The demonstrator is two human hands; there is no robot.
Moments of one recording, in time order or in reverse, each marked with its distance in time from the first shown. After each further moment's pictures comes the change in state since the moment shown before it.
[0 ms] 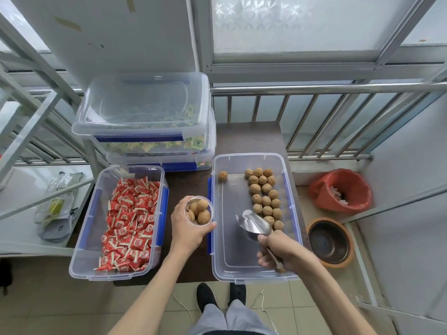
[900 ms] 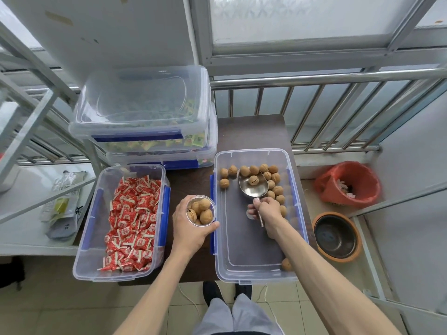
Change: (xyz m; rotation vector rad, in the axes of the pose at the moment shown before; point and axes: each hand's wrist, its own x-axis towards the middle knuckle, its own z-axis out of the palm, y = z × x) left_hand 0.002 -0.002 0.000 0.029 0.000 -0.003; right_hand 0.115 -0.038 0.012 0.384 0.268 -0.263
